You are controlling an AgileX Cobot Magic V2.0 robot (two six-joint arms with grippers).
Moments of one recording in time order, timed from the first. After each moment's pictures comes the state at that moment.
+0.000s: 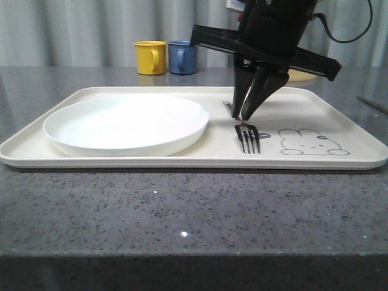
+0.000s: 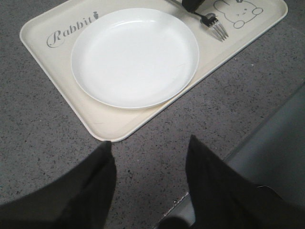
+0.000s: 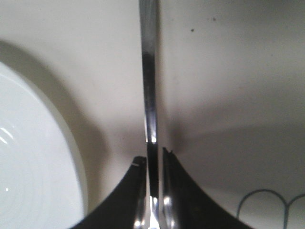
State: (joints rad) left arm -0.45 0.67 -0.86 -0.19 0.97 0.31; right arm 0.46 1.79 -1.45 0.13 0.91 0.52
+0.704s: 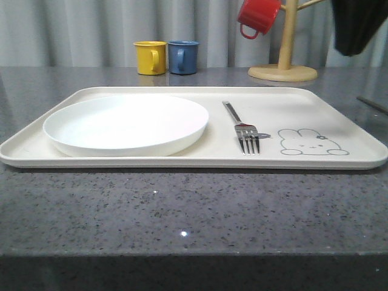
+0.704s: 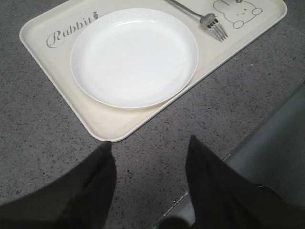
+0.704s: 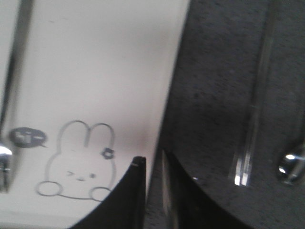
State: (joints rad) left arm -0.45 0.67 -0.86 -0.19 0.97 0.31; right arm 0.36 1.52 -1.42 -0.21 1.18 0.34
